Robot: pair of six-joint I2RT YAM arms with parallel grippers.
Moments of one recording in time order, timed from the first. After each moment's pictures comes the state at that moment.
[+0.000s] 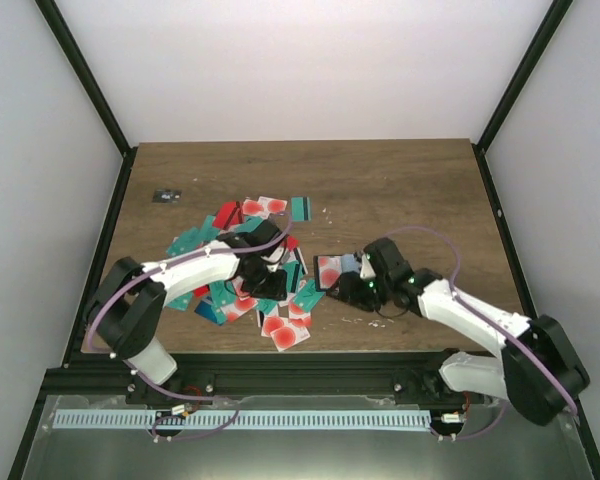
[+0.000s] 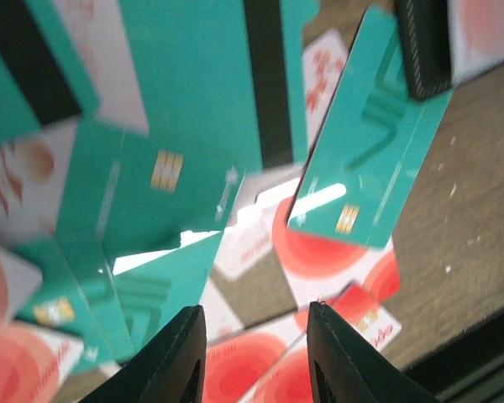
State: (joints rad) left arm -0.71 1.66 1.05 -0.72 0.28 -0.43; right arm 0.56 1.22 0.63 -0.35 -0.44 0.78
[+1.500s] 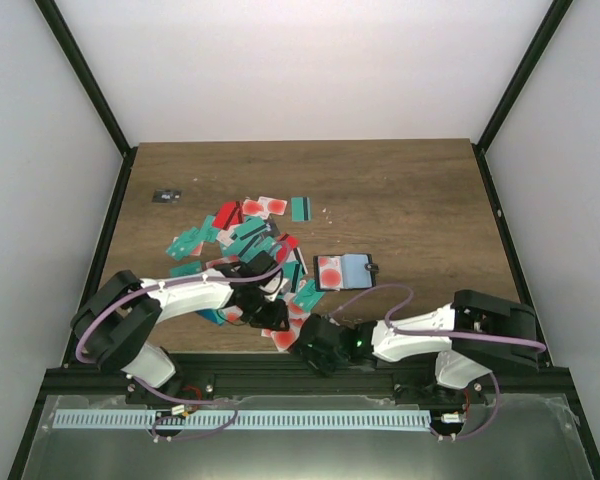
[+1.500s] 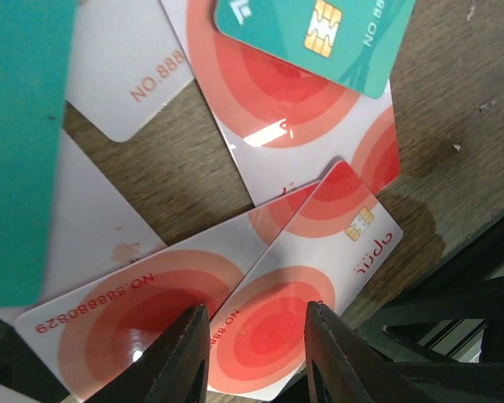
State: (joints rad) left arm -0.80 1.54 0.73 -0.50 0.43 -0.52; right arm 1.33 1.47 0.50 0.05 -0.02 1.87
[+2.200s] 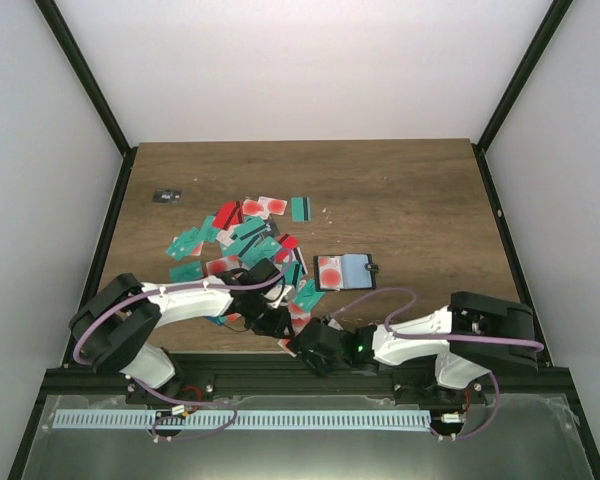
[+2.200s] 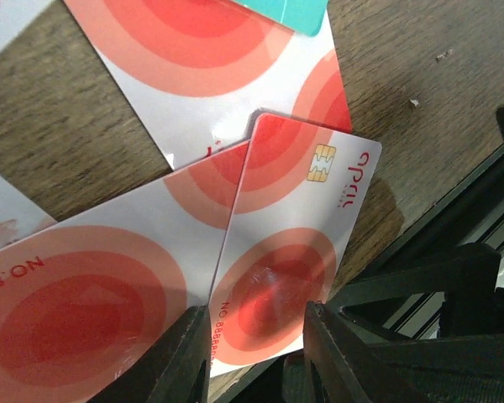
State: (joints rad) left arm -0.85 1.52 0.68 -0.42 0.50 -0.55; right arm 1.36 1.48 0.47 0.14 0.09 1.93
